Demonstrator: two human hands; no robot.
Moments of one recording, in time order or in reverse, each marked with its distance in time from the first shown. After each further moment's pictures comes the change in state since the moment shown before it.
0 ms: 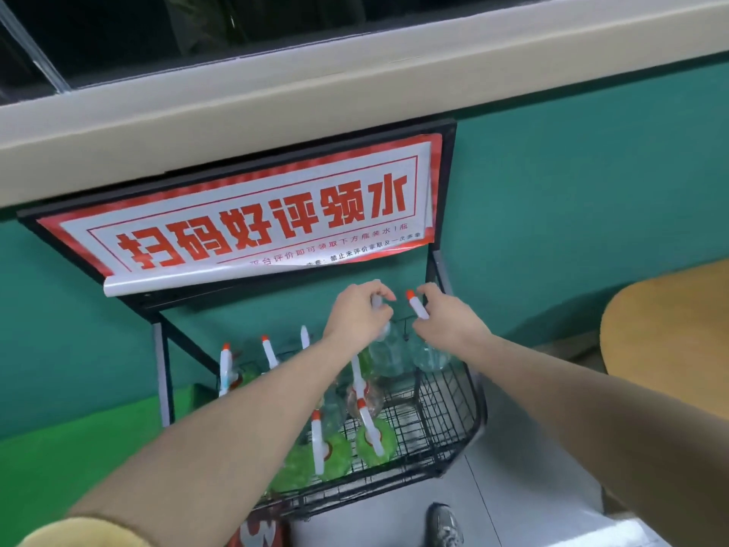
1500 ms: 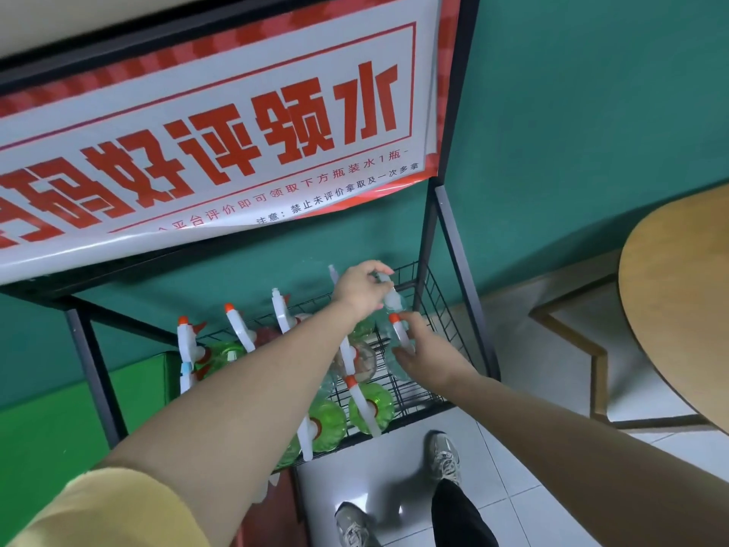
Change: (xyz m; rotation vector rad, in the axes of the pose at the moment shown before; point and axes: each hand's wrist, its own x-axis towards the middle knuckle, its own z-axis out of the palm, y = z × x) left_hand 0.078 -0.075 0.090 -0.277 -0.201 -0.320; right_hand 0.012 0.063 0.124 0.241 -0.242 0.123
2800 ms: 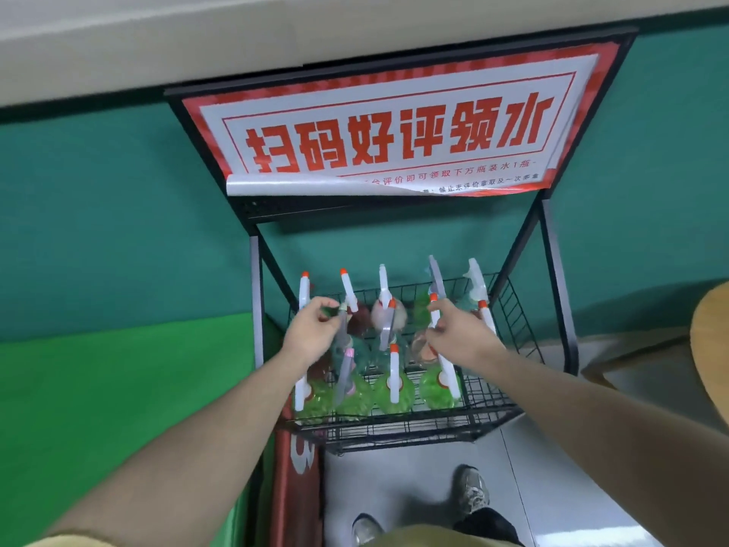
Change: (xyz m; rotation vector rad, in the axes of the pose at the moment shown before) left_hand -0.156 -0.151 -0.154 -0.053 0.365 -0.001; right_hand -0.053 -0.094 0.050 -0.303 0.048 -0.129
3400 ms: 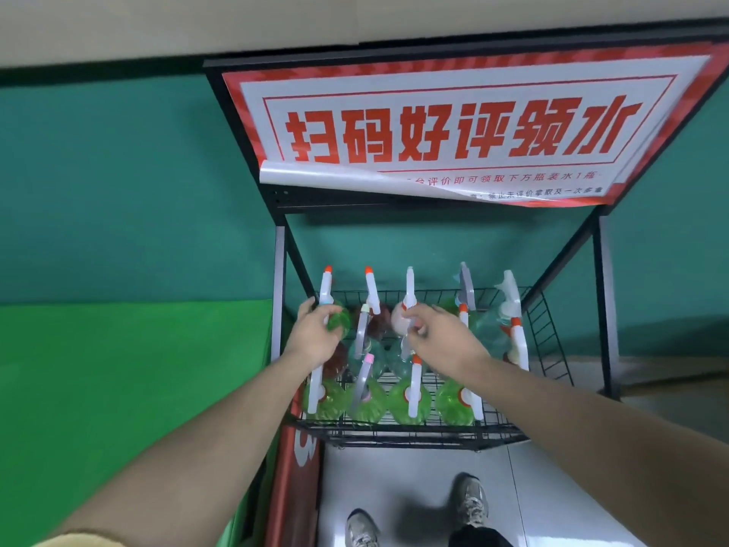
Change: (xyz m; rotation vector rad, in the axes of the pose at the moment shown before) left_hand 0.028 -0.043 -0.017 0.191 -0.029 -0.062; right_hand 0.027 -0.050 0.026 -0.015 -0.059 -0.181
